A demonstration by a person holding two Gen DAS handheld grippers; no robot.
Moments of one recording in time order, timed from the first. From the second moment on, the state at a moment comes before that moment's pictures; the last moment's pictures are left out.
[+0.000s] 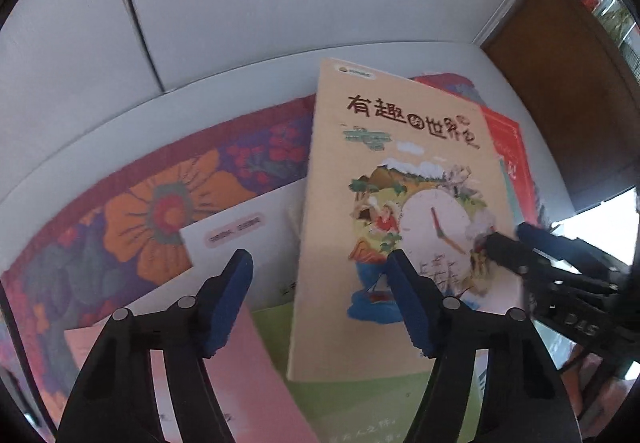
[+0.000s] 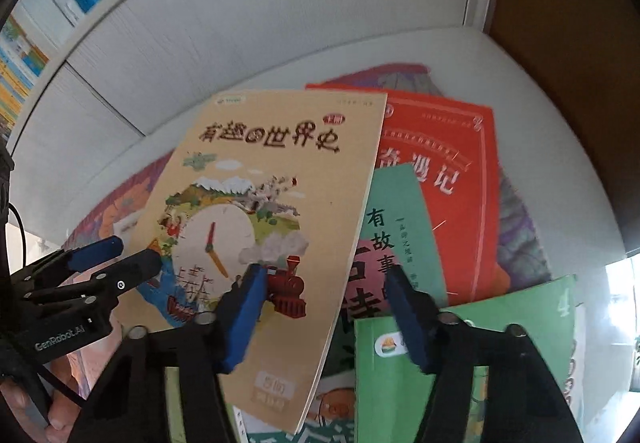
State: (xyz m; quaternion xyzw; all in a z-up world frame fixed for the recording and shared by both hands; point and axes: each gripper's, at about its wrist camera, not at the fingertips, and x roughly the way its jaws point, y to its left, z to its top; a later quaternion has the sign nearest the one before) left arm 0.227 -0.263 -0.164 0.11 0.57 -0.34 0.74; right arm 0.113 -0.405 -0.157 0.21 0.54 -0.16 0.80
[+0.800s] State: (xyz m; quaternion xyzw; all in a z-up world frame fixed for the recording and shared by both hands) left arm 0.082 -0.176 -0.141 0.07 0.57 -0.37 0.73; right arm 0.028 -0.356 -0.140 0.22 0.56 -0.06 0.80
